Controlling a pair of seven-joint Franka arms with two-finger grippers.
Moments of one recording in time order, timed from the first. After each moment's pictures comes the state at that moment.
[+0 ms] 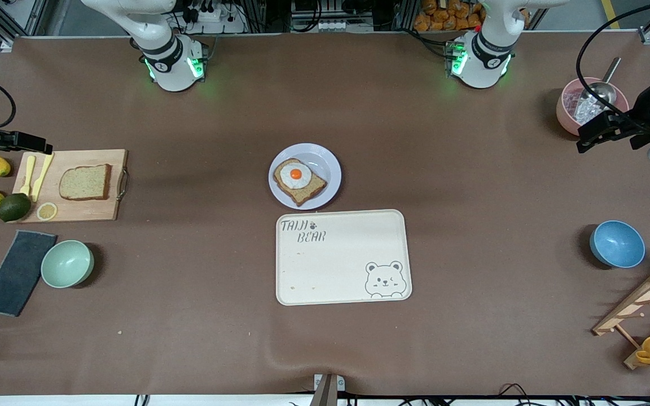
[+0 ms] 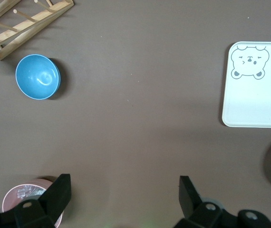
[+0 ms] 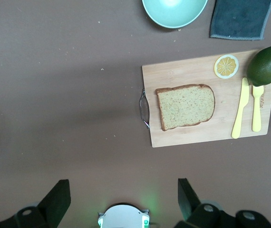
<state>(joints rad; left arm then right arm) -0.05 0.04 -0.03 -1.47 0.02 1.49 -0.14 -0.09 0.04 -0.11 -1.74 -0.01 1.51 -0.10</state>
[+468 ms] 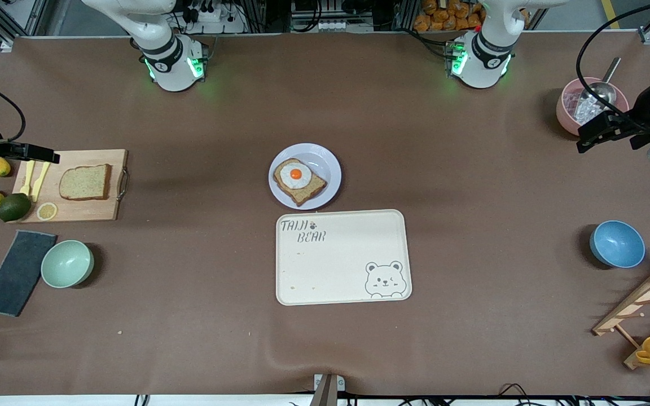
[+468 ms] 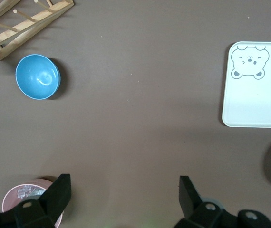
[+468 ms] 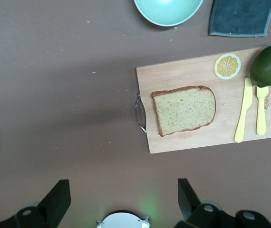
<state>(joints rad) -0.05 0.04 -0.03 -1.47 0.02 1.49 -0.14 -0.12 0.08 -0.11 -1.78 -0.01 1.57 -0.10</state>
